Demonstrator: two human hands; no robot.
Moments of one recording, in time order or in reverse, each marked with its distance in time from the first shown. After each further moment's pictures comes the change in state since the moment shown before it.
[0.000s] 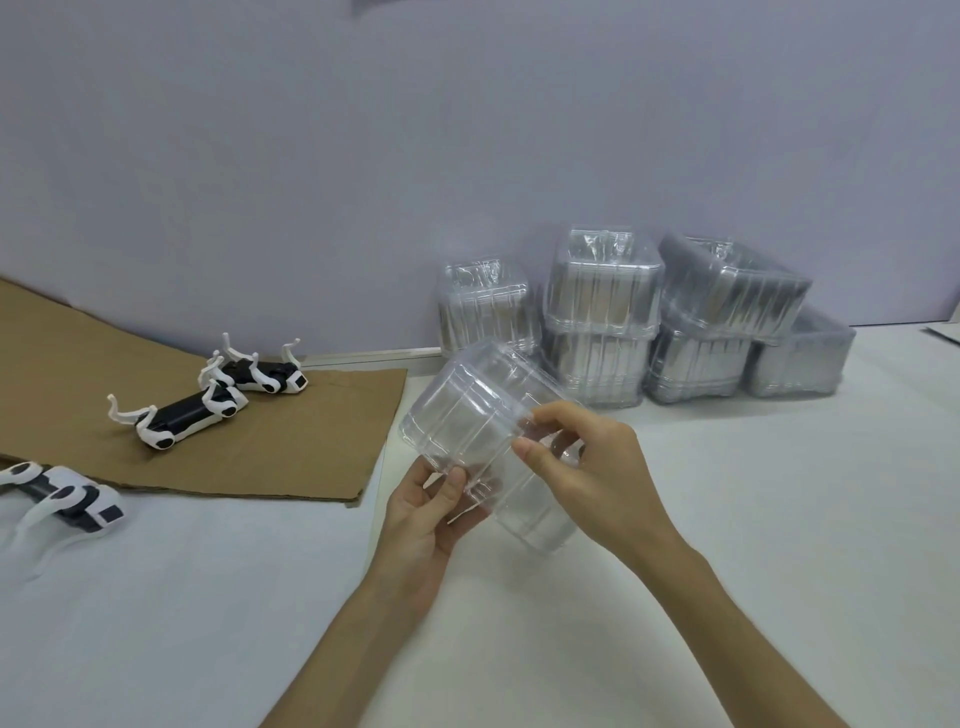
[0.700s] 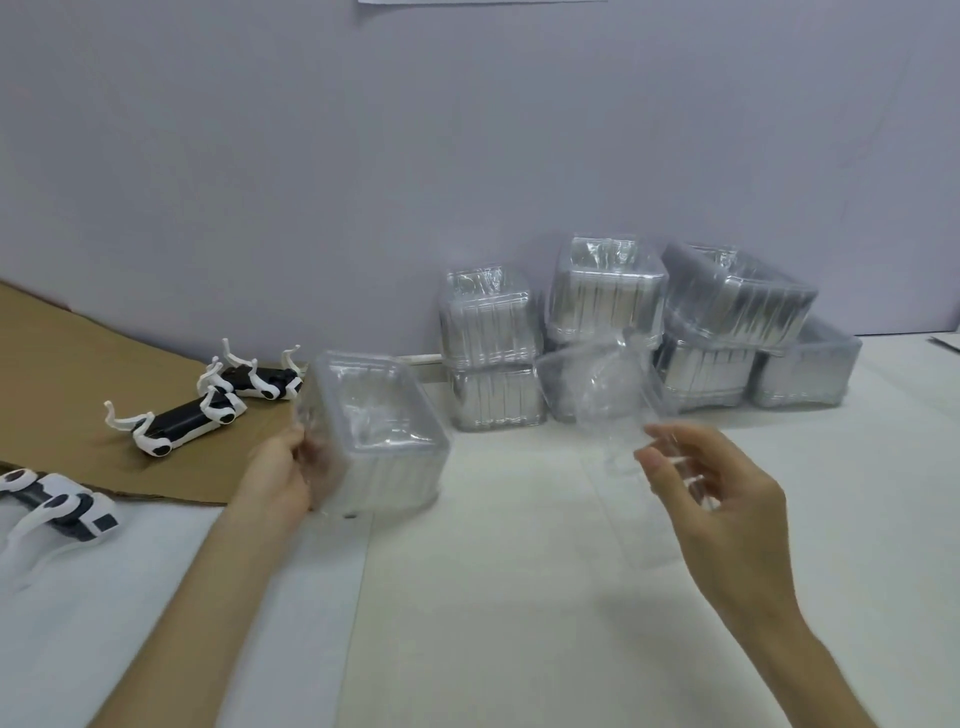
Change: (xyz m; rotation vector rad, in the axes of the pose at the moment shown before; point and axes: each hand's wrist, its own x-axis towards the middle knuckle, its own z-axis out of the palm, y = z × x) left_hand 0.076 0.086 -0.084 -0.134 0.583 -0.100; right_hand -0.037 0.013 -0.055 0.111 0.345 0.100
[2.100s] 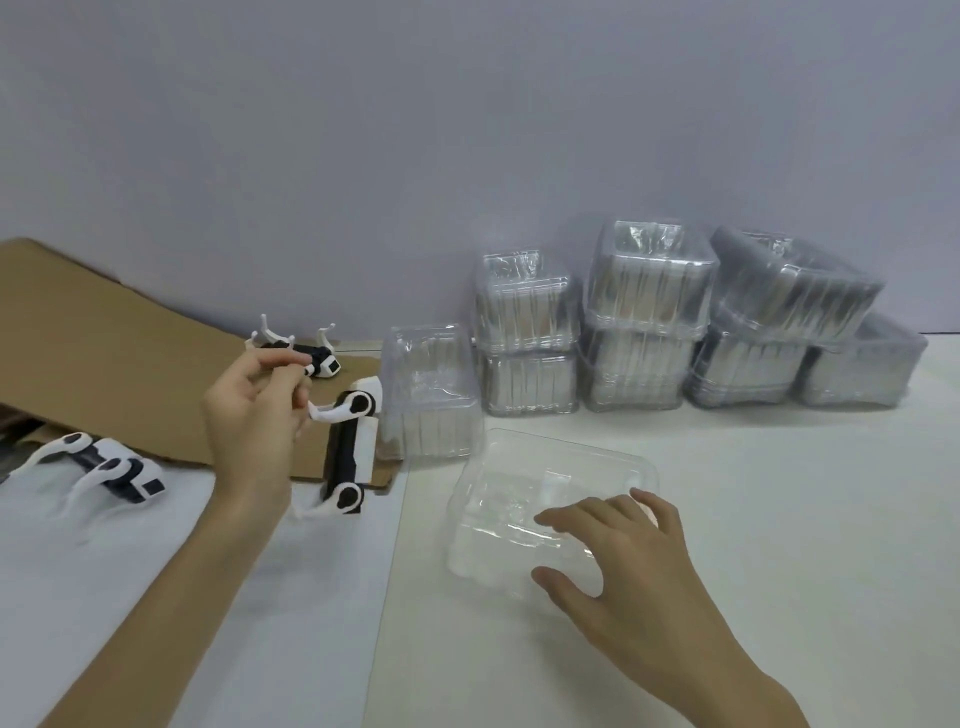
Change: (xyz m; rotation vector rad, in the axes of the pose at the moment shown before) left_hand -0.074 0.039 -0.001 0.450 -0.022 0.729; right_hand -0.044 -0.013 0.047 -0.702 -0.677 -0.184
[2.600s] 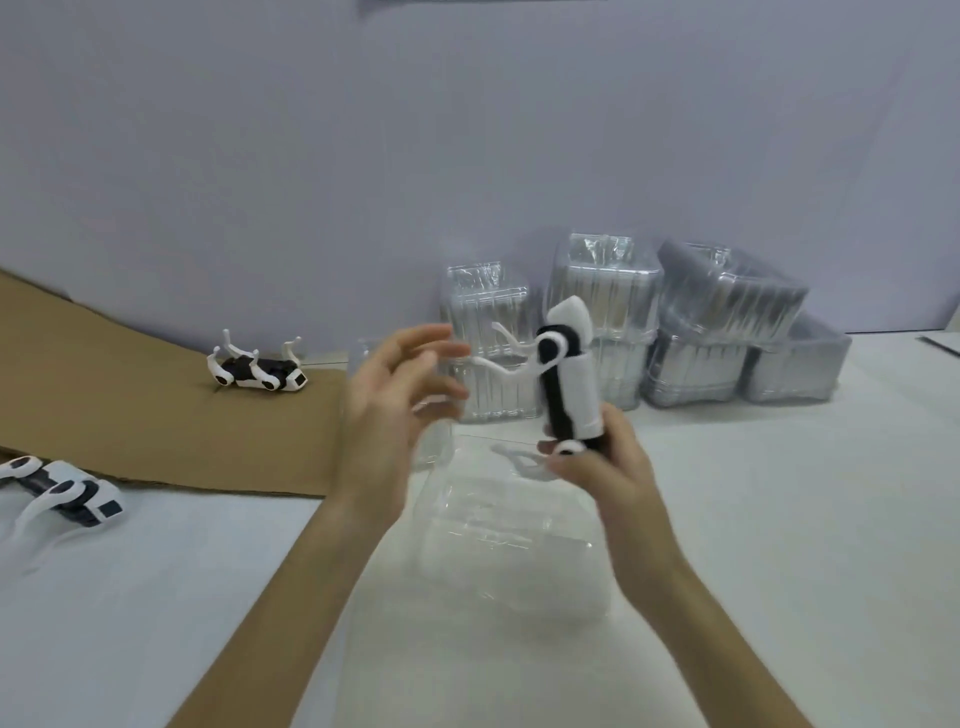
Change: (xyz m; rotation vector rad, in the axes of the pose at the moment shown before) left_hand -0.067 0.034 0.084 -0.314 -0.494 -0.105; right_hand 0.033 -0.004 -0.033 1.213 0.329 0.236
